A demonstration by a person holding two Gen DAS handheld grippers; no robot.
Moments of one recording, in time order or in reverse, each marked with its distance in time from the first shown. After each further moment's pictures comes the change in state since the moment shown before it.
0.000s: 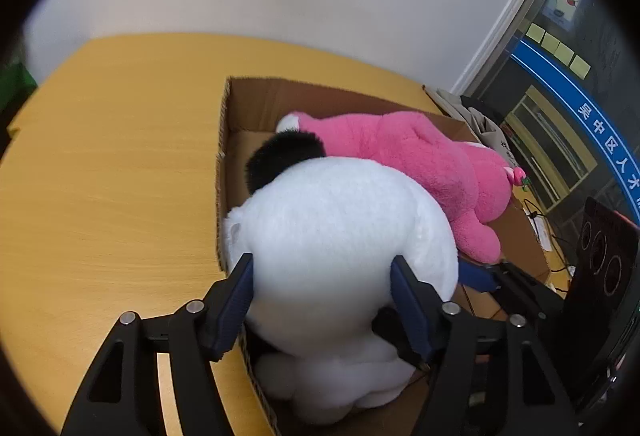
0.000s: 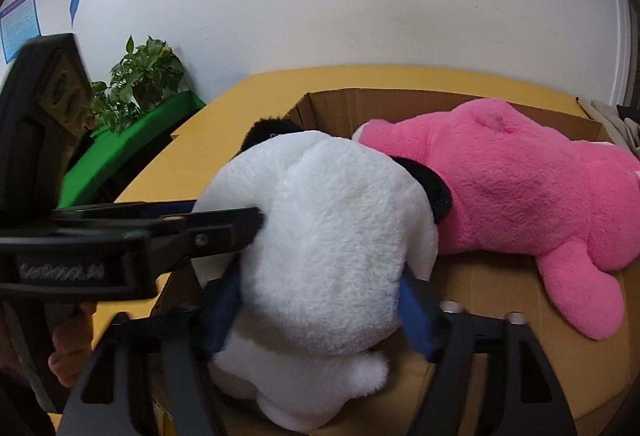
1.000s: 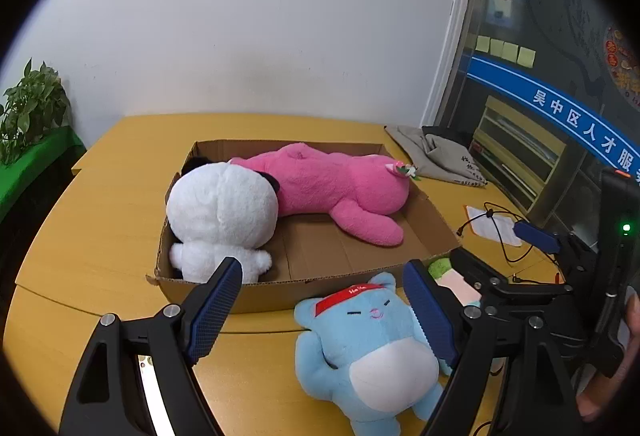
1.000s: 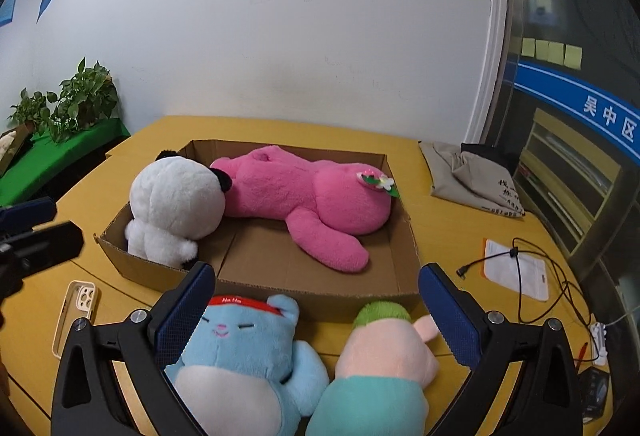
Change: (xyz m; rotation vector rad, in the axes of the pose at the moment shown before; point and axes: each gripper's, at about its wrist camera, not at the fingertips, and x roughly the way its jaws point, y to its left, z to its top) left arm -0.133 -0.190 -0.103 0.099 -0.242 0.147; right arm -0.253 -0.078 -0.079 -0.048 -0.173 -0.385
